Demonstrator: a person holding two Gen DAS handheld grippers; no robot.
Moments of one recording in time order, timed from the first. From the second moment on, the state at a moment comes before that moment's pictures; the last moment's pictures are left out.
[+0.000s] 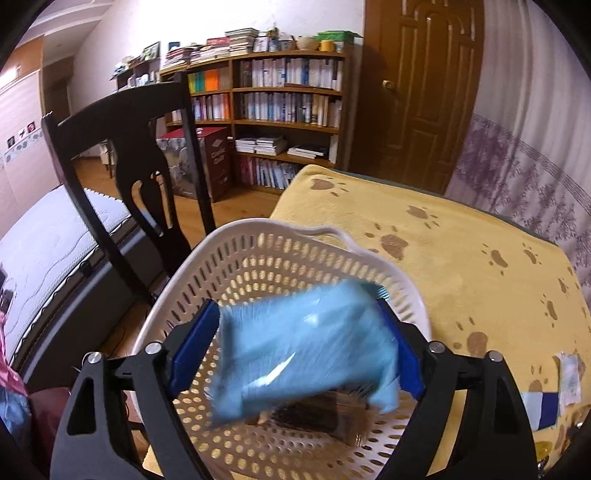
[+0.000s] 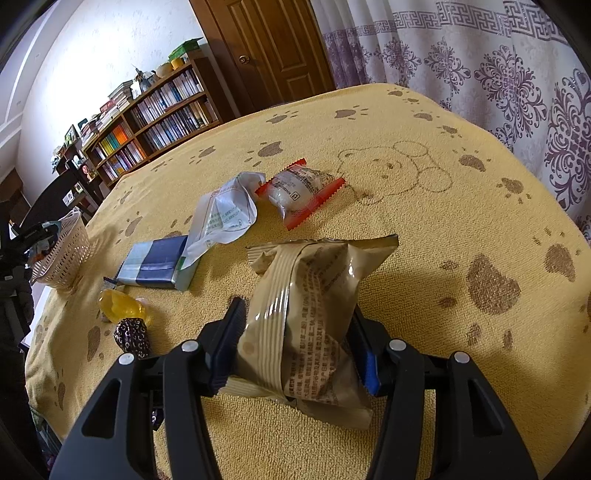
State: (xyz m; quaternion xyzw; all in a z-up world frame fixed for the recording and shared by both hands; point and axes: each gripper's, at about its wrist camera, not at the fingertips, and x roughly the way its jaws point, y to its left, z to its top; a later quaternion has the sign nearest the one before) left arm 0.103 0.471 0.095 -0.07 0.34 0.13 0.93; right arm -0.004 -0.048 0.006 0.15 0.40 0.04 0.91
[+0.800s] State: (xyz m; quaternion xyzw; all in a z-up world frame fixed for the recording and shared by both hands) left arm 0.031 0.462 0.130 -0.10 0.25 0.13 0.95; right arm -0.003 -0.043 0.008 0.13 0.40 0.03 0.91
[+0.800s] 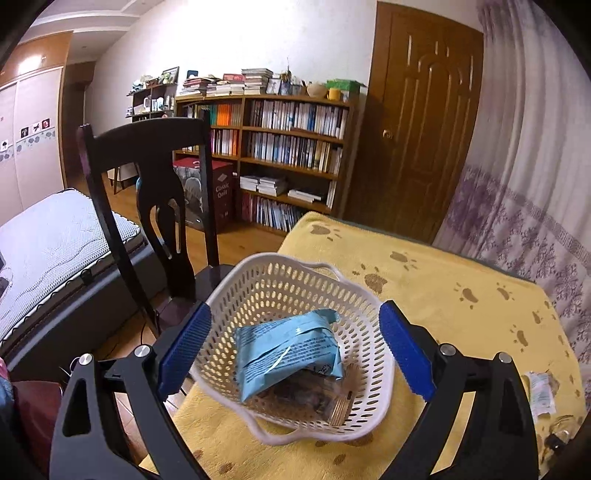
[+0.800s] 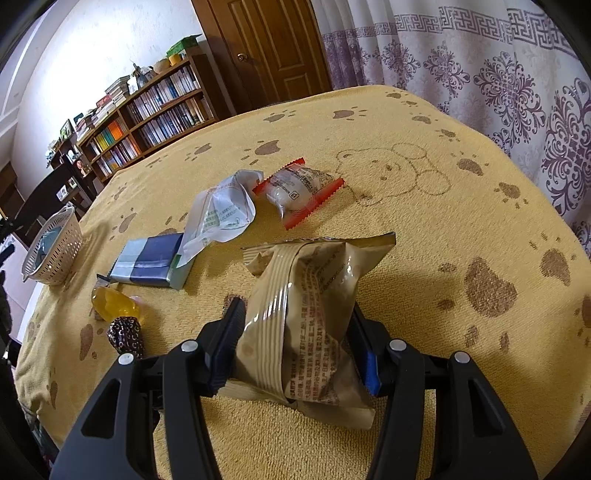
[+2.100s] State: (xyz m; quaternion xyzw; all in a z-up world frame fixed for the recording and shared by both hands) left arm -0.050 0.535 0.180 -0.18 0.14 0.18 0.96; right arm 0.105 0.240 0.139 0.06 0.39 0.24 0.88
